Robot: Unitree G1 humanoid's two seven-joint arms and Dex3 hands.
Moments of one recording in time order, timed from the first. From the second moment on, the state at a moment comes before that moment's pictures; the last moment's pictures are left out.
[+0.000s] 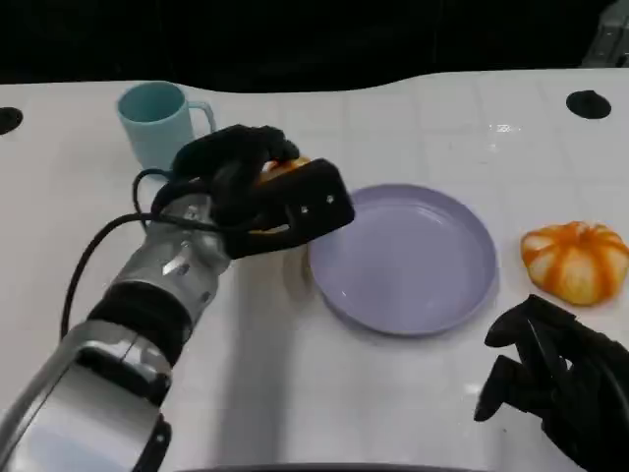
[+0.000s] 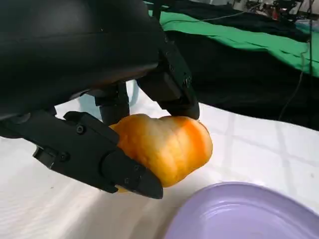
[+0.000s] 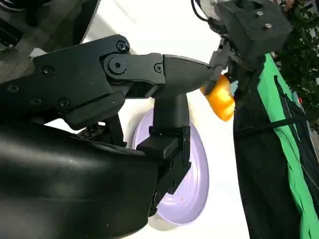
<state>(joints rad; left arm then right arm) -0.94 0.05 -0.39 1.07 0.54 0.01 0.19 0.21 -0.05 -0.04 -0.42 0.42 0.50 0.20</state>
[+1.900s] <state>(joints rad) -1.04 -0.18 -0.57 1.28 0.66 -0.08 0.11 0.22 -0.05 -0.03 -0.40 0.41 0.48 0.21</state>
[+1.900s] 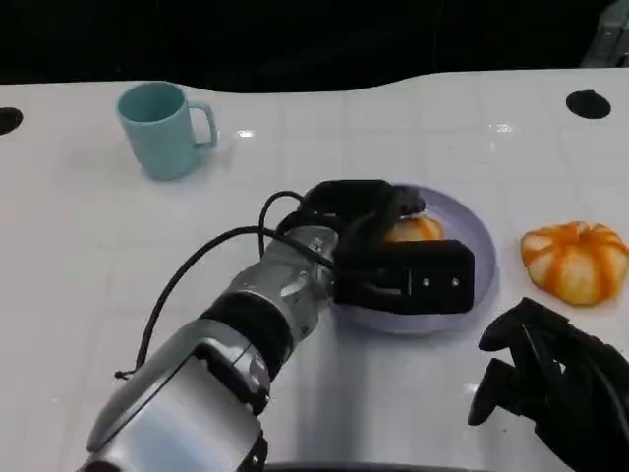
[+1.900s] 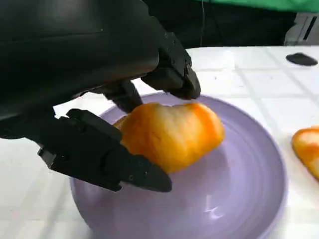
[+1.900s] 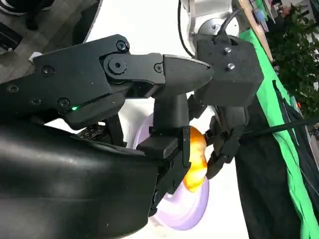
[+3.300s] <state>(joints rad) -0.74 -0.04 -0.03 0.84 -0.04 -0.14 -0.39 0.21 -0.05 -0.03 -0.40 0.41 0.48 0.20</state>
